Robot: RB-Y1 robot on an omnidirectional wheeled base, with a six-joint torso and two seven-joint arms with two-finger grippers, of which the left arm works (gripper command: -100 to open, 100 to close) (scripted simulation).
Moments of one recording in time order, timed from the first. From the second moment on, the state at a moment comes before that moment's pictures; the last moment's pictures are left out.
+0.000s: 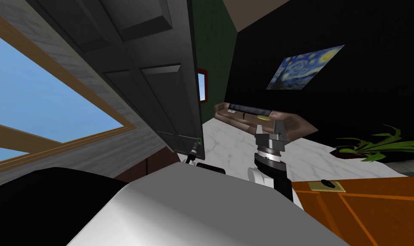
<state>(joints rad) 0.09 0.05 -0.12 -0.89 0.05 -0.76 -0.01</state>
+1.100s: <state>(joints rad) 0.06 0.08 0.01 -0.88 0.10 -0.76 -0.04</state>
